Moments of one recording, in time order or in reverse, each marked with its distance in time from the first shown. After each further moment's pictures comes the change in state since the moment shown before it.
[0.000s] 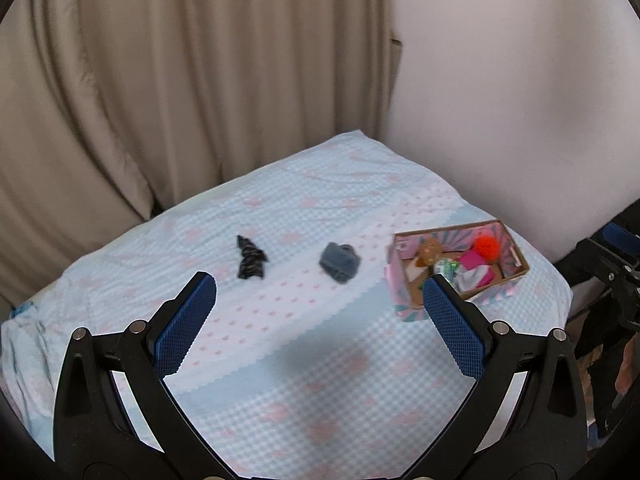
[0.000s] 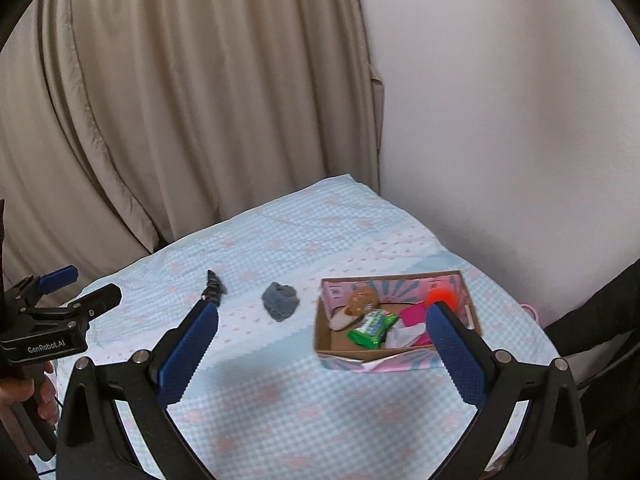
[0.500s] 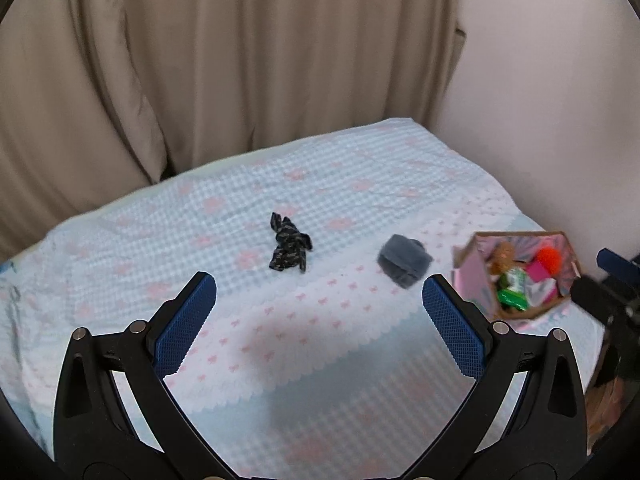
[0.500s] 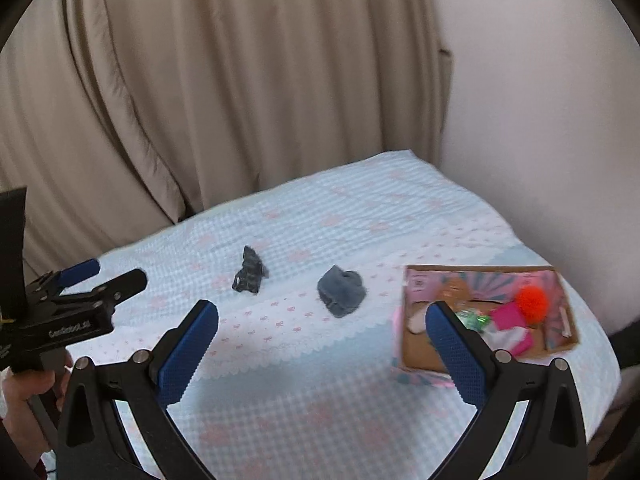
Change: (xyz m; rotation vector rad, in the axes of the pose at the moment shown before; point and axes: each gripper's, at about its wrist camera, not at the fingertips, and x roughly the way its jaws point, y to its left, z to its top) left arm 0.148 0.103 -0.041 -0.129 0.018 0.031; right arm 0.144 0.089 -0.035 -0.087 0.059 0.114
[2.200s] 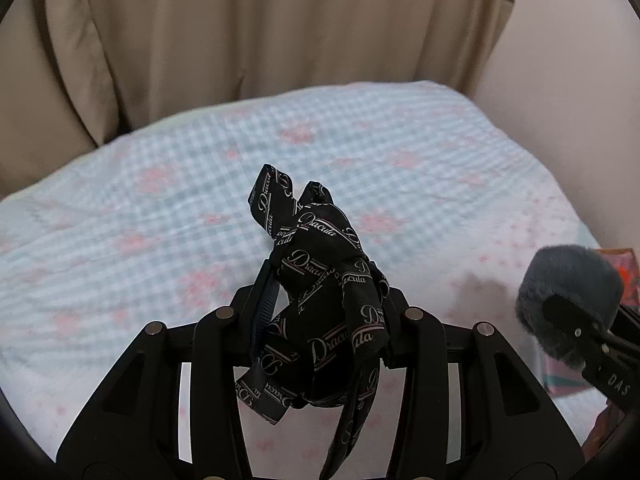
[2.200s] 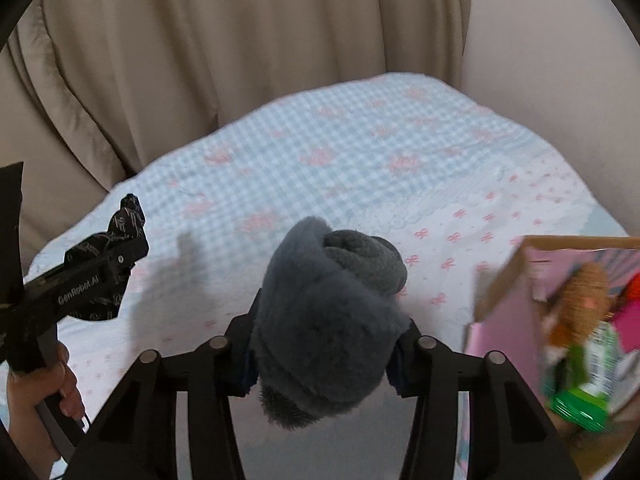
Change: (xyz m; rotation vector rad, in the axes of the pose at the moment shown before) left arm 0.217 0.027 -0.001 -0.051 0.062 -0.026; right arm 0.243 -0.018 -0.021 0.070 0.132 -0.027
